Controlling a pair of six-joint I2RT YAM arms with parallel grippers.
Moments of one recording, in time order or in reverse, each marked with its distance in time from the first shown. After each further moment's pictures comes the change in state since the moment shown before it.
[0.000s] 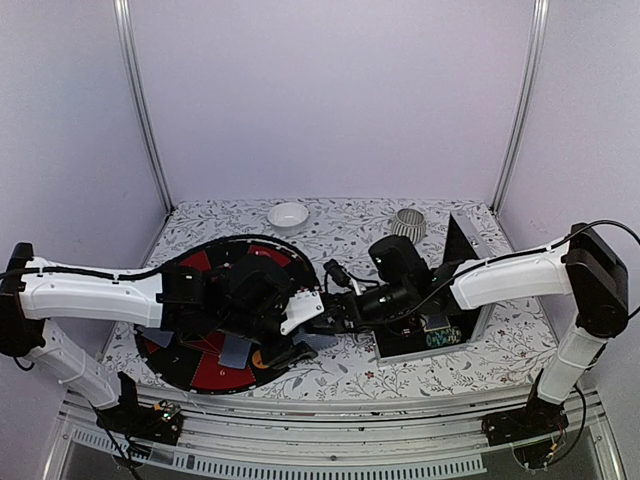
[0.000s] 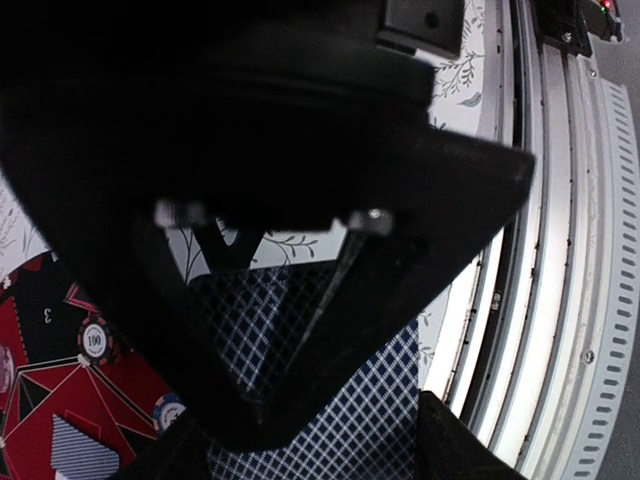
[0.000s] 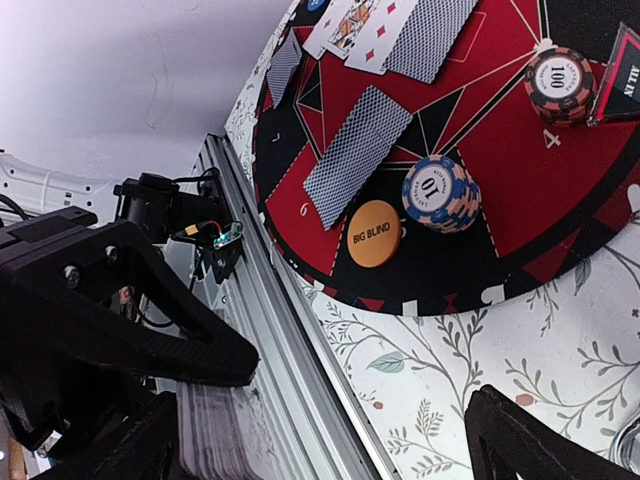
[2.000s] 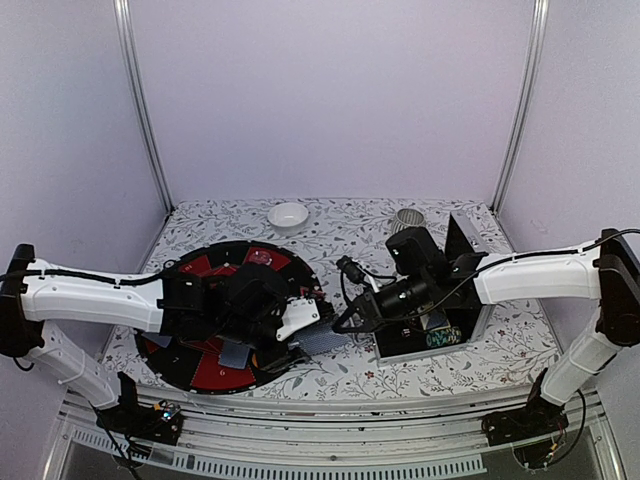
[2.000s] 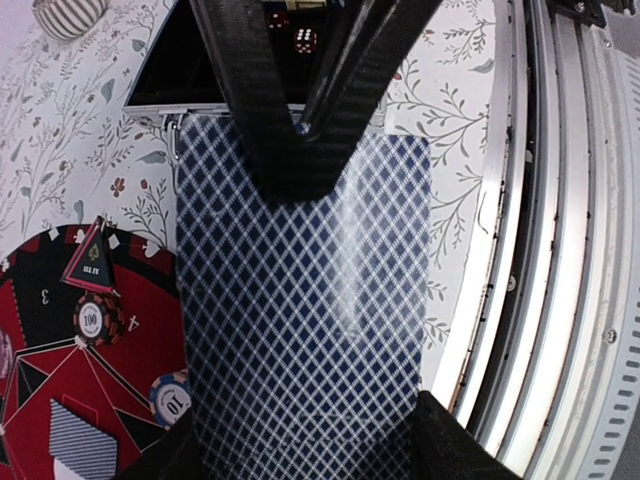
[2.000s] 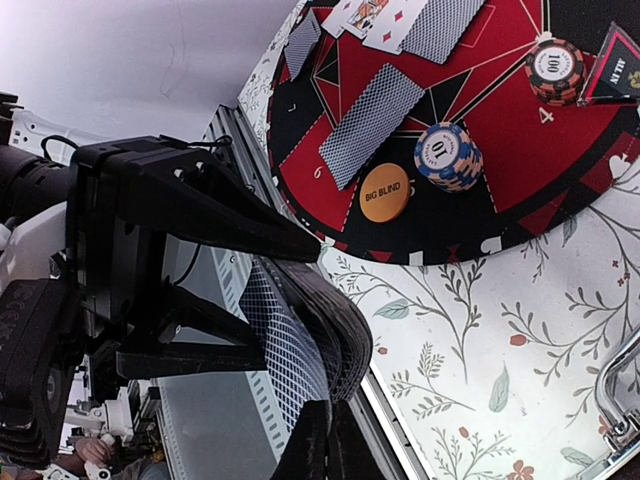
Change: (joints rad) left arm -0.002 -0.008 -0.047 0.003 -0.037 0.012; right arm -0.036 -0.129 -0.023 -0.166 -0.055 -0.113
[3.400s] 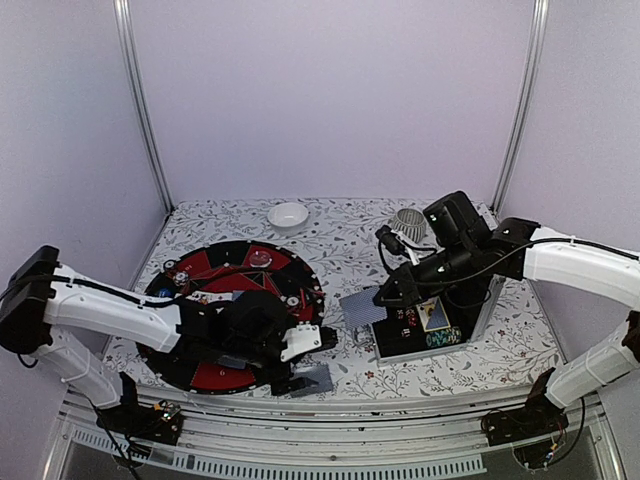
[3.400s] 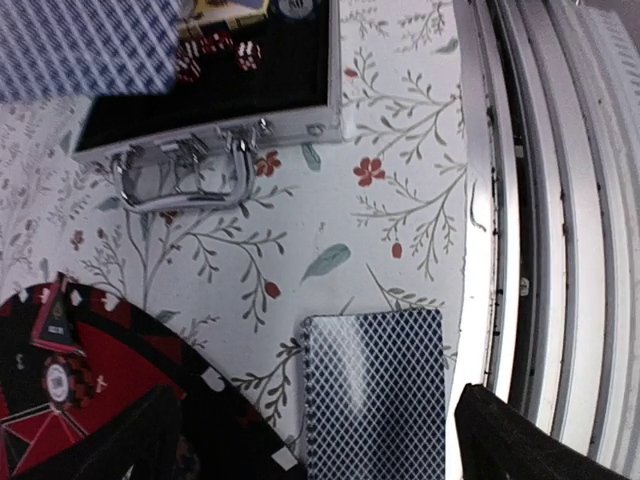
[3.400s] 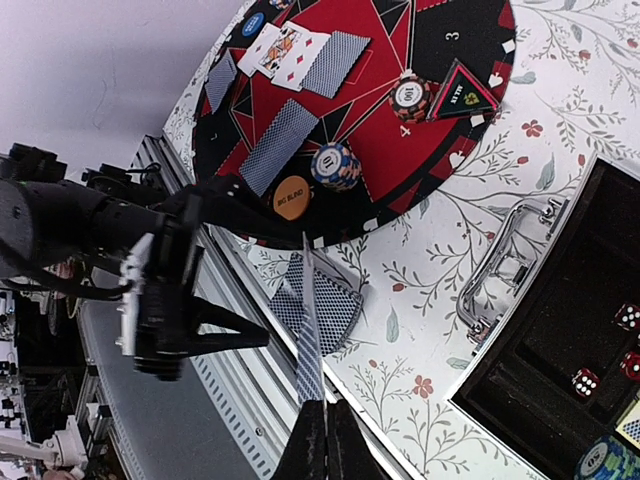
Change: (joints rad) left arm -0.001 0.095 -0.191 0.341 0.079 0.138; right arm -0.097 -0.222 0.112 -0.465 0.195 -0.147
